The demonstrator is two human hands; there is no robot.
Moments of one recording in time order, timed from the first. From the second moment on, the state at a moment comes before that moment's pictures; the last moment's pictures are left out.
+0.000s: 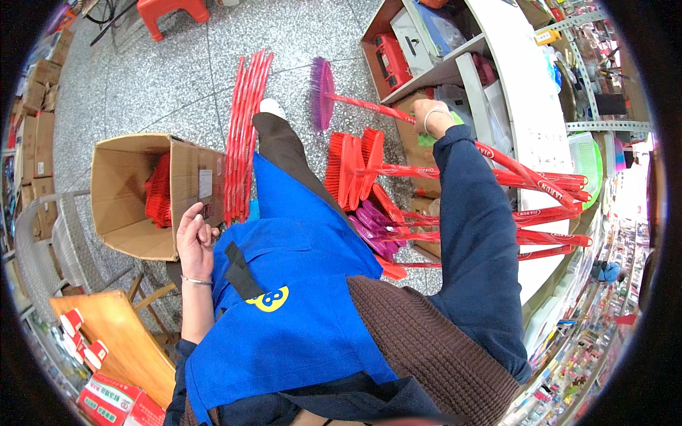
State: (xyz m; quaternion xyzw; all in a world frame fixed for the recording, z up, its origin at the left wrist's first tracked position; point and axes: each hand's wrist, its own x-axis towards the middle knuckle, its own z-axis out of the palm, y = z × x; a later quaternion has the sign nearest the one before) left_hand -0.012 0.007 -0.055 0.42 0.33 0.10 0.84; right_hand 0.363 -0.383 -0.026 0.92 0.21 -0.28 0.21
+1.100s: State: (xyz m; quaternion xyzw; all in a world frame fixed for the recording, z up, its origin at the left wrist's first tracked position) left_hand 0.001 0.008 -0.069 0.42 0.39 0.07 0.82; right_hand 0.414 -0.465 -0.129 0.90 0.28 -0.09 0.33
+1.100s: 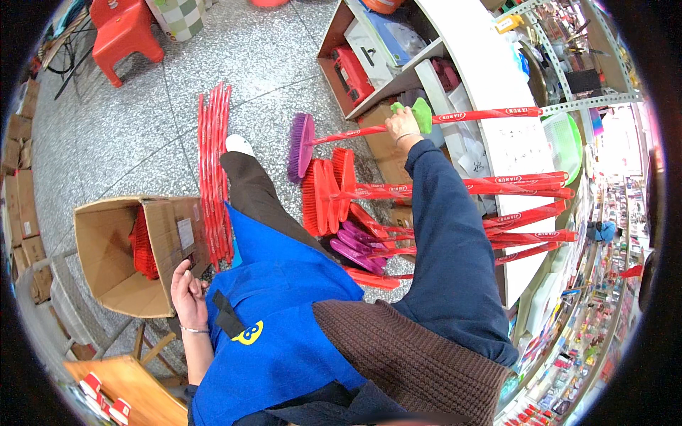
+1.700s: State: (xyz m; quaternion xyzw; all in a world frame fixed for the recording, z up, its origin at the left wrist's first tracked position) left_hand 0.006 0.002 -0.081 0.42 0.38 0.04 0.82; right_hand 0.408 -0.469 -0.122 0.90 0.28 -0.06 0.33
